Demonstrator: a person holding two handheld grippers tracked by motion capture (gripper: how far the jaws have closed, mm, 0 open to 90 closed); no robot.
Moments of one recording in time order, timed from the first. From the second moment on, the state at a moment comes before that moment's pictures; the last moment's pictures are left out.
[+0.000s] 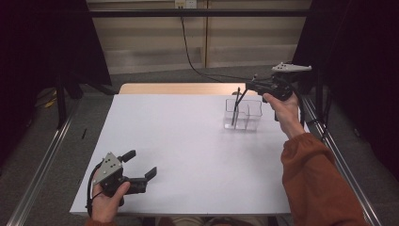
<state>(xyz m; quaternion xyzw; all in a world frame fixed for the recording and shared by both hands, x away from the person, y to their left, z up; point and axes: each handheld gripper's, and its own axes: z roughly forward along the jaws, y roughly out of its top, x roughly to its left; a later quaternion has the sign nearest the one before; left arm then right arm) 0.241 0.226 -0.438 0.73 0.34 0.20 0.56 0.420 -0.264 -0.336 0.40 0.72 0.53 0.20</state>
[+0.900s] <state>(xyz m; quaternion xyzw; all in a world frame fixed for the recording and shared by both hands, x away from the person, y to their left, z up) 0.242 0.228 -0.440 0.73 0.35 0.19 0.55 0.431 -0.250 -0.371 0.41 0.75 0.49 0.17</state>
